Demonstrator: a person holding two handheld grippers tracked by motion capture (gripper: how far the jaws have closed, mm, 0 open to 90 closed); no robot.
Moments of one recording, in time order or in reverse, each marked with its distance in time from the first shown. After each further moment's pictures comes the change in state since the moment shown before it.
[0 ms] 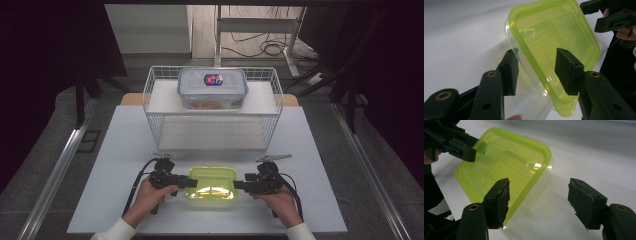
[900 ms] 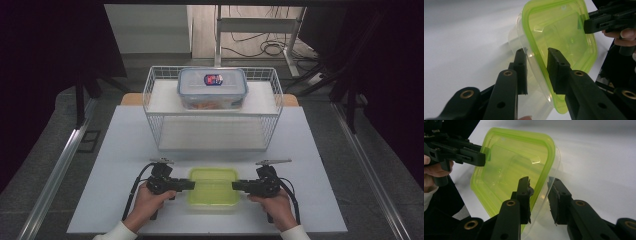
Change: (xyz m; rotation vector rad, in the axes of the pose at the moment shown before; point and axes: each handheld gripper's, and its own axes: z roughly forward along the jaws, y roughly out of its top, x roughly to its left) left arm -0.013 -0.015 -0.007 -0.064 0.038 0.021; right arm 0.004 -0.011 0.006 -0.025 0.091 0.108
